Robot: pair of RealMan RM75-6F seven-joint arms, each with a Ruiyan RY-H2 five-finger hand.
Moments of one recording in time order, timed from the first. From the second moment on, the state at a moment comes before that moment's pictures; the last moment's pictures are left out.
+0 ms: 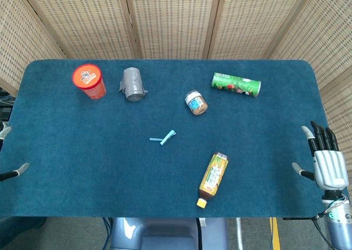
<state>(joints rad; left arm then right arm) -0.13 -1.18 -0.07 -1.38 1.43 1.51 -0.24 0.21 -1.19 0.08 -1.50 -1.43 1.54 0.01</state>
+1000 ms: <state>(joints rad) -0.15 -1.18 -0.08 -1.47 1.45 1.47 -0.13 0.70 -1.27 0.24 -1.60 -1.45 0.95 -0.08</state>
